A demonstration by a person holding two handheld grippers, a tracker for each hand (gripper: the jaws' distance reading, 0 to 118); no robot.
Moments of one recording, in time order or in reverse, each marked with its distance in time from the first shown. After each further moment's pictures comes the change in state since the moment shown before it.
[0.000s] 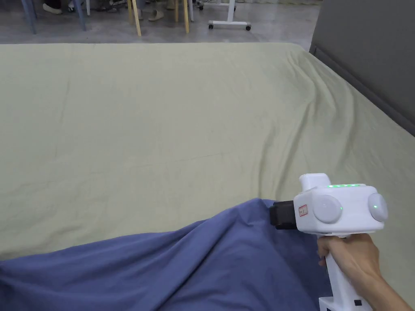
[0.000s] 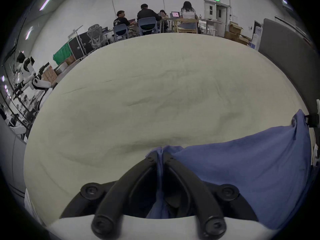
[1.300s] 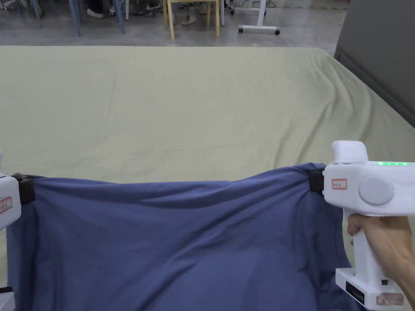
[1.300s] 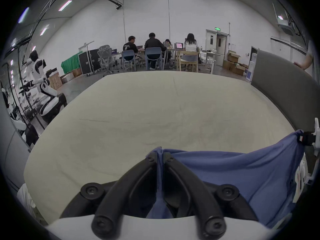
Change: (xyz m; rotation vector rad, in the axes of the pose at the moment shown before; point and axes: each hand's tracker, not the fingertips) left arm -0.027 0.019 0.140 0.267 -0.026 0.090; right arm 0.012 -0.036 0.149 0.265 0.165 0.000
